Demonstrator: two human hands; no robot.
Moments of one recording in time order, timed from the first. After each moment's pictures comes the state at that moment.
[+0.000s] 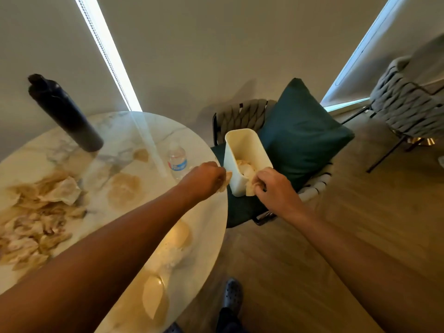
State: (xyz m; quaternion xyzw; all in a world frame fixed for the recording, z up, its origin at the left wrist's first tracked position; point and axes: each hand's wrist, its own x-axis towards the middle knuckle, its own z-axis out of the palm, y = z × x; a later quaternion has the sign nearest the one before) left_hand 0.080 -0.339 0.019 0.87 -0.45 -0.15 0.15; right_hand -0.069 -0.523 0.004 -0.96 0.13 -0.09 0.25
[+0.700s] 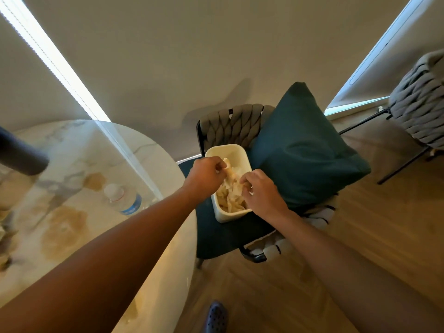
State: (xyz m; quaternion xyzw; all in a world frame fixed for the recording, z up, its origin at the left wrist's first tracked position) left_hand 0.167 -0.512 -0.051 0.89 -0.24 -0.19 0.33; right_hand 0.043 -0.656 -0.067 -0.94 0.16 -0.03 0.30
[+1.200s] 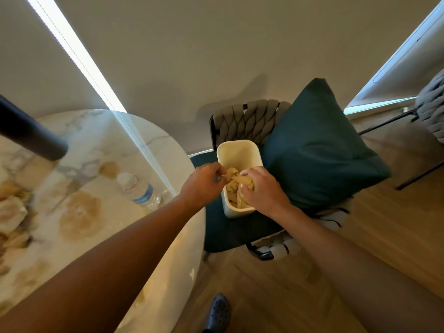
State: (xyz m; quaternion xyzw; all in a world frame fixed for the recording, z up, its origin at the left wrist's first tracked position) left_hand 0.155 -0.482 -0.061 0.91 -0.24 -0.18 0.30; right_hand 0.059 -0.650 -0.074 -0.94 0.13 0.01 0.30
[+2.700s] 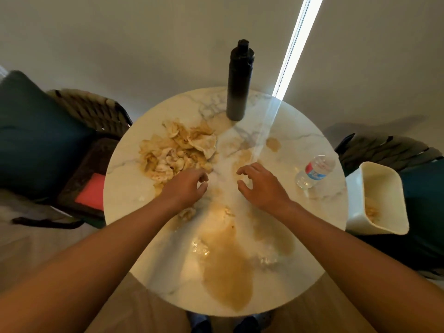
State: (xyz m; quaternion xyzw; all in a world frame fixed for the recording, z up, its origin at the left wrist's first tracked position) left_hand 0.098 0.011 -0.036 0.96 -0.09 -0.10 0.24; right_hand 0.098 -0.233 -0.032 -0.94 -0.15 0.03 0.30
